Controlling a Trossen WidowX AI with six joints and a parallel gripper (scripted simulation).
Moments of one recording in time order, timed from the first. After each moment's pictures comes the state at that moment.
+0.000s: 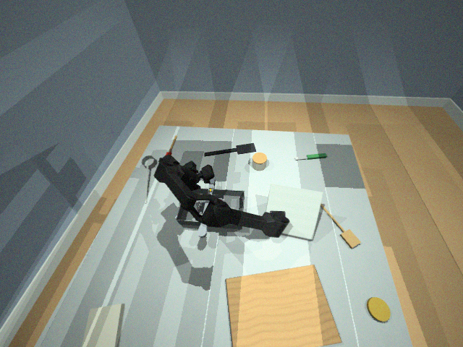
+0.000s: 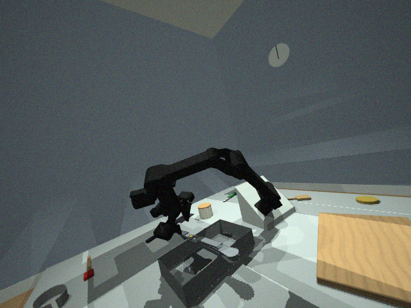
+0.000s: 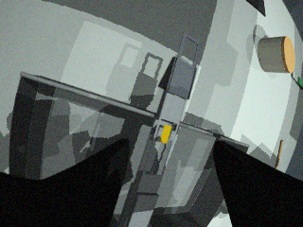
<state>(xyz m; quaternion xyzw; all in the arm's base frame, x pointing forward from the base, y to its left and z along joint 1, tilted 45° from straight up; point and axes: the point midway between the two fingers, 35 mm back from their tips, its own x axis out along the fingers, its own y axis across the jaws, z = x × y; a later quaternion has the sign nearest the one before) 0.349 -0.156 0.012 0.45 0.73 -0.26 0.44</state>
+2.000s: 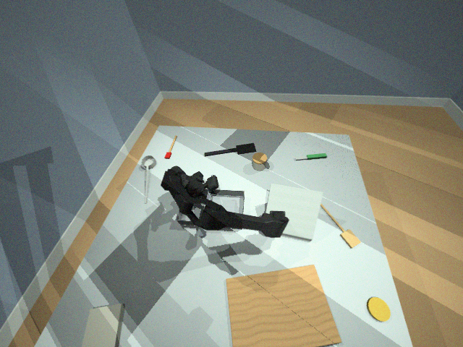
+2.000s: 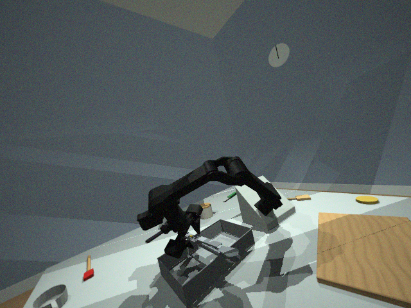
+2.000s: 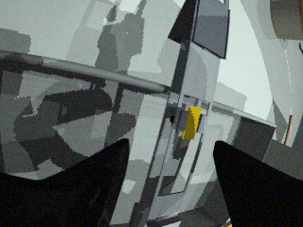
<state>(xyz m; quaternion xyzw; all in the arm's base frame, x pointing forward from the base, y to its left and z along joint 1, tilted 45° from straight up) 0.334 -0.101 -0.021 0.45 0.77 -0.26 0.37</state>
